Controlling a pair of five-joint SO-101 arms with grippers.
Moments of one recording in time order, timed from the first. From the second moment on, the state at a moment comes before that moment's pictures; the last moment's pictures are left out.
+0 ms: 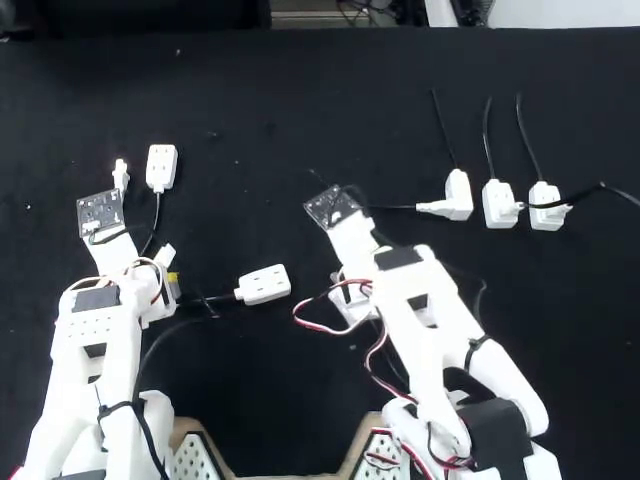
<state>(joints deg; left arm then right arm) -16.1 -42.2 70.2 43.6 5.0 -15.5 -20.2 58.4 51.6 18.4</state>
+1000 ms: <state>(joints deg) -16.1 -42.2 70.2 43.6 5.0 -15.0 -20.2 60.7 47.8 18.7</state>
